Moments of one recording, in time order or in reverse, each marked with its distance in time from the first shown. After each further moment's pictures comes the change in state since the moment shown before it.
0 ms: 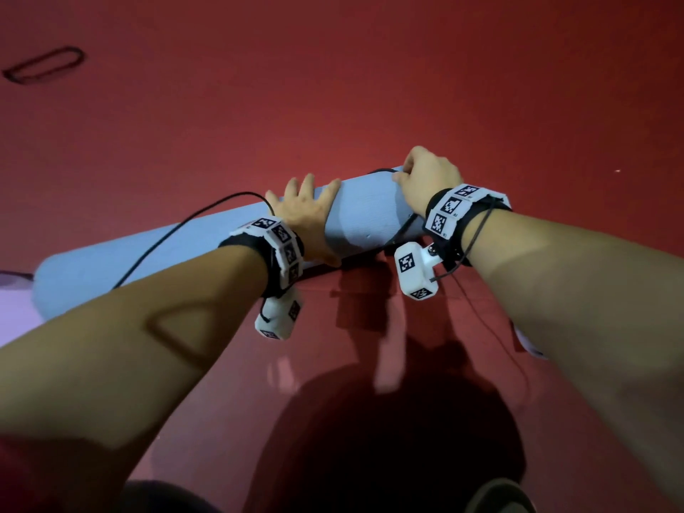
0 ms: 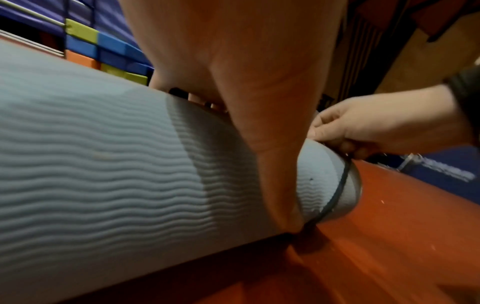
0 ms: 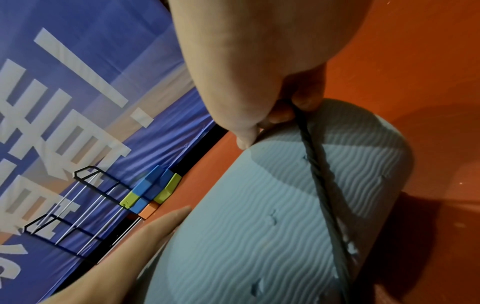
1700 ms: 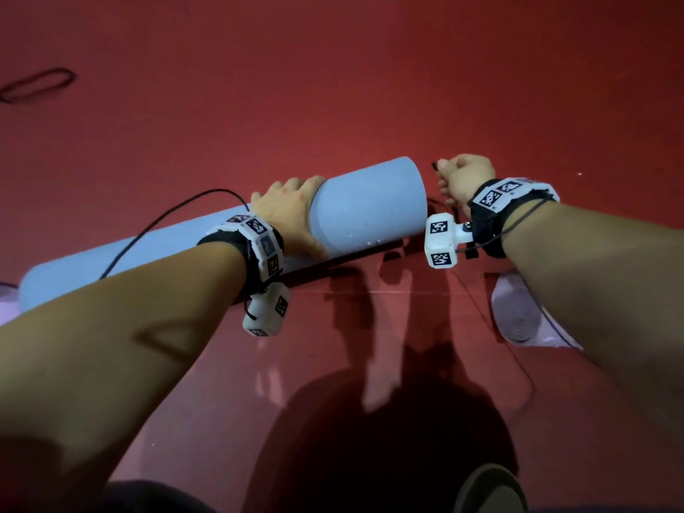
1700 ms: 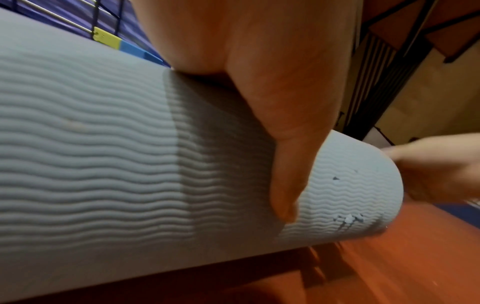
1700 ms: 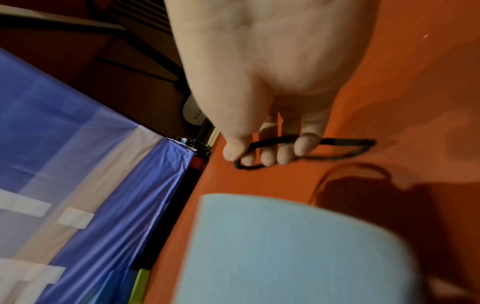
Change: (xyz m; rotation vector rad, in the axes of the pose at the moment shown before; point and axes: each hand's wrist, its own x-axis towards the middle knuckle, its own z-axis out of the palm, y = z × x) left_hand -0.022 -0.010 -0.029 -0.180 0.090 0.056; right_hand 0.004 0.059 -0.039 0.682 0.051 0.376
